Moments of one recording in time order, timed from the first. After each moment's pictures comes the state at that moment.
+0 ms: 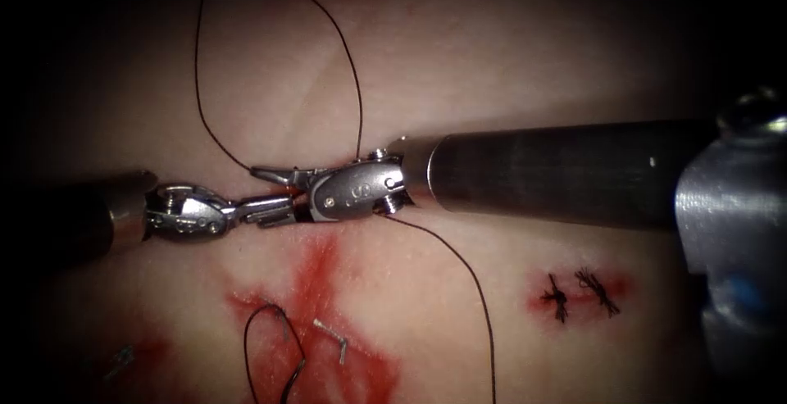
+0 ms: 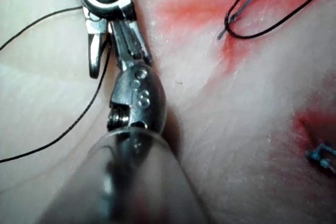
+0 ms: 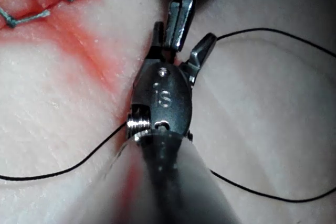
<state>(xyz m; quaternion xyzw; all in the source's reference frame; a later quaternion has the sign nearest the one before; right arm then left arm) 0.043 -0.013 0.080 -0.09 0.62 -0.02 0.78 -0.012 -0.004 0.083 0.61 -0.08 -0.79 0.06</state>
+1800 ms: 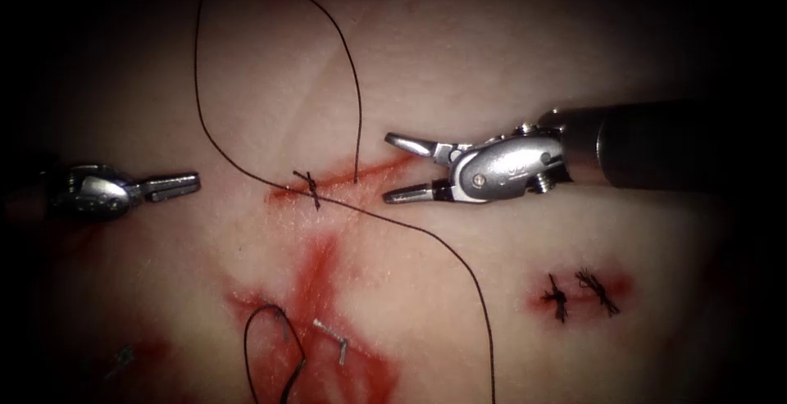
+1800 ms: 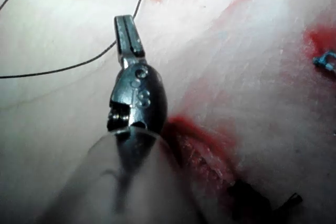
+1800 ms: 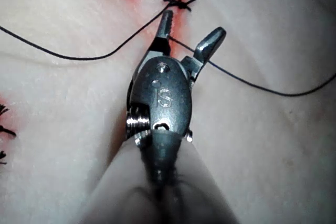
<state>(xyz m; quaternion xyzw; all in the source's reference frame) 0.025 -0.009 0.072 -0.11 0.63 0.02 0.77 0.000 0.000 0.079 0.56 -0.12 -0.82 0.02</state>
